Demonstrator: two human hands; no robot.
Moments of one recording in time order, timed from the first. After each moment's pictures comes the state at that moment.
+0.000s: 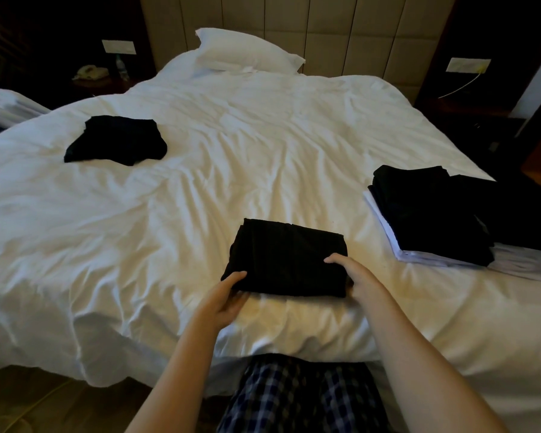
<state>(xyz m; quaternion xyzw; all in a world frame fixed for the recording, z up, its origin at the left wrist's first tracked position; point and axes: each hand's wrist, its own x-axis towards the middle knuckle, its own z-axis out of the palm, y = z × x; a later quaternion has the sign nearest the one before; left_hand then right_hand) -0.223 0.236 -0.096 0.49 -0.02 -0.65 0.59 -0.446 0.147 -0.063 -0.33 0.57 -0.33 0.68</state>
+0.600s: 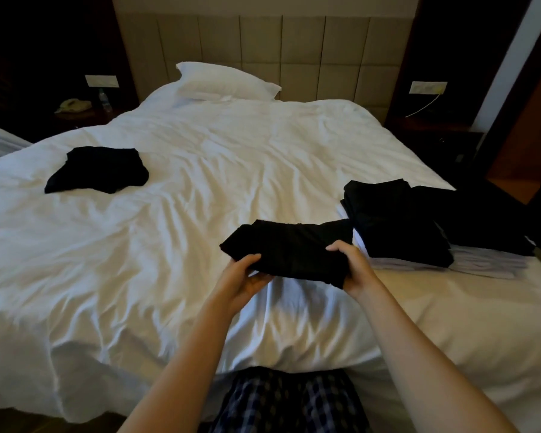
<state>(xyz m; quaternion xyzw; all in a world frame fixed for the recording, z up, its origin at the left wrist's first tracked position) -0.281 0.211 -0.034 0.43 -0.19 -0.63 0.62 -0.479 0.157 -0.019 -0.39 0.43 -0.44 0.69</state>
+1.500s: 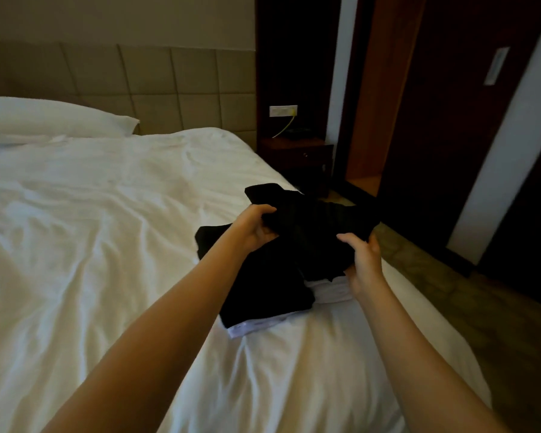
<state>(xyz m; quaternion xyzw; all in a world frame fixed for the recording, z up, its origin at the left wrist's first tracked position) -0.568 -0.016 0.072 0.40 -0.39 -0.72 0.41 -0.725 0.072 0.024 -0.23 0.45 -0.75 0.42</state>
